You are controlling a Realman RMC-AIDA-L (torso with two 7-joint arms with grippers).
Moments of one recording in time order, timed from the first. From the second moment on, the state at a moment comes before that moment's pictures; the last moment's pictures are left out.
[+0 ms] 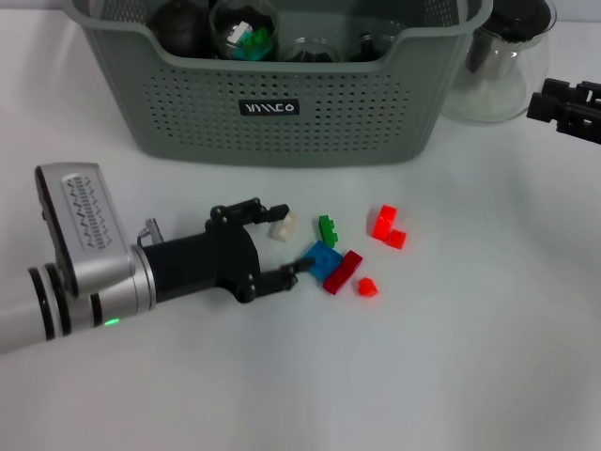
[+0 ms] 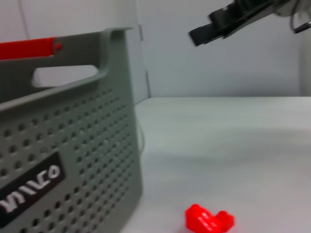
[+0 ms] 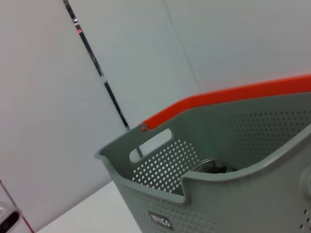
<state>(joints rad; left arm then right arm) -0.47 -2.18 0.67 0.31 1.92 1.30 -0.62 0.47 2.00 -0.53 -0.71 -1.92 -1.67 1.61</state>
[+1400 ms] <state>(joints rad) -0.51 -2.17 0.74 0.37 1.93 1.21 -0.81 0.47 2.00 -0.54 -0.70 -1.92 -1.66 1.62</state>
